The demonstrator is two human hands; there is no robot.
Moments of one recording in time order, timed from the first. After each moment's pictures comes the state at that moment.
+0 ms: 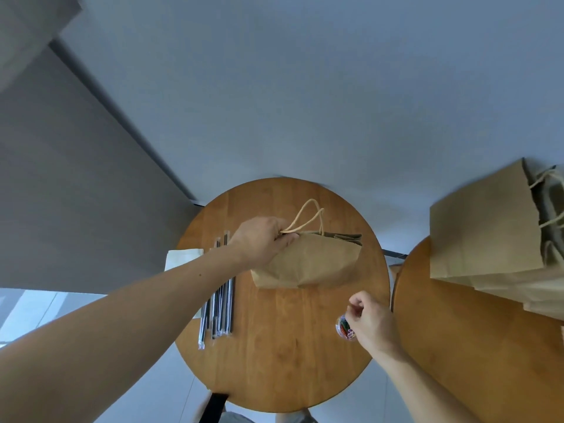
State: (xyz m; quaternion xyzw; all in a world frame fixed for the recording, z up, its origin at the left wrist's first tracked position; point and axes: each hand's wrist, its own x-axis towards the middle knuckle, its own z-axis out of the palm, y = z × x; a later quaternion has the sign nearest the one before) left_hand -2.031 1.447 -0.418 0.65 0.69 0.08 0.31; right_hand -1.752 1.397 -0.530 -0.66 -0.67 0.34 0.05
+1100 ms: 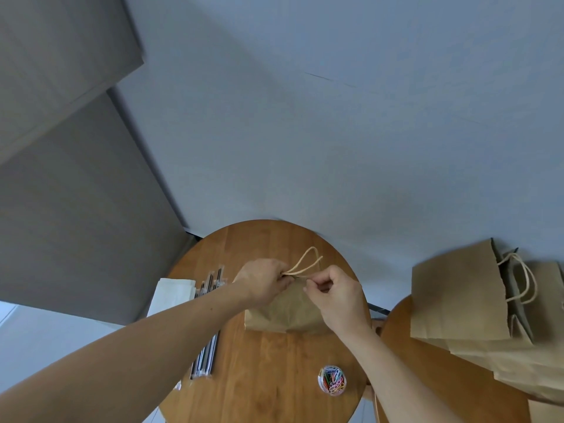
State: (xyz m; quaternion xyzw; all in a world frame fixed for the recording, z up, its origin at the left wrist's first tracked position) left_hand -2.033 1.452 -0.428 0.65 0.69 0.08 0.31; right_hand -1.847 1.470 -0.411 -0.53 -0.72 0.37 0.24
